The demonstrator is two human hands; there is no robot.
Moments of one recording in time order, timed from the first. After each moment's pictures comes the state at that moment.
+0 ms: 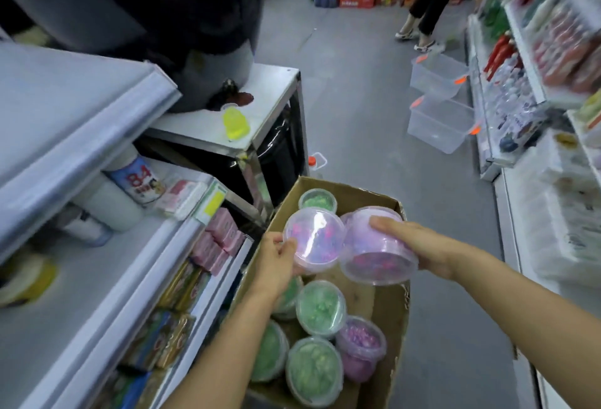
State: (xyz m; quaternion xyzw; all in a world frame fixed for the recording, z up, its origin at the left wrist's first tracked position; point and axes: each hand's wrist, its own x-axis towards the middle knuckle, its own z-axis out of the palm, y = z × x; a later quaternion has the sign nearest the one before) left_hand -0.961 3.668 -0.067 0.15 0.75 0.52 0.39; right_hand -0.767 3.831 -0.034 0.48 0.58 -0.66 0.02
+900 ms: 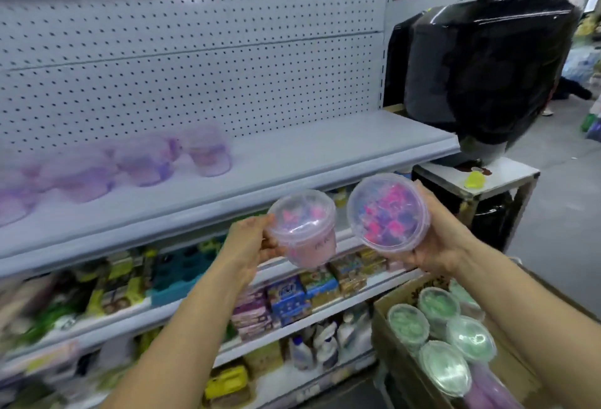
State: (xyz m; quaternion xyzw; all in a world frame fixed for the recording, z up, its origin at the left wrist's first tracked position) left_hand -0.852 3.220 0.171 -0.07 0.65 0.75 0.06; right_hand -0.801 3.496 0.174 0.19 0.47 -0.86 0.11
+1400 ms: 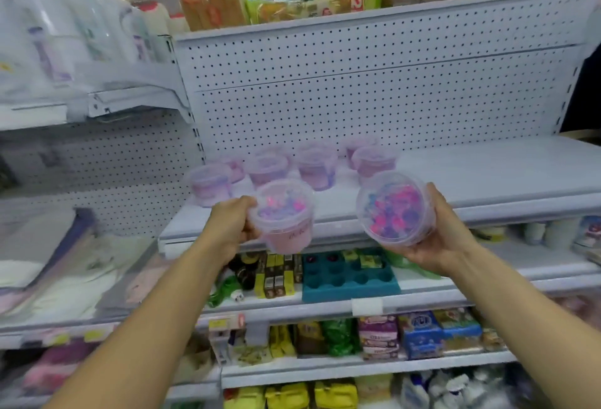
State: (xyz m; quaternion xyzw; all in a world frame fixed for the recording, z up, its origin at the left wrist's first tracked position) left_hand -0.839 2.892 0.244 -0.17 0.70 0.68 -0.14; right_hand -0.871 3.201 0.213 0.09 0.40 -0.89 0.19
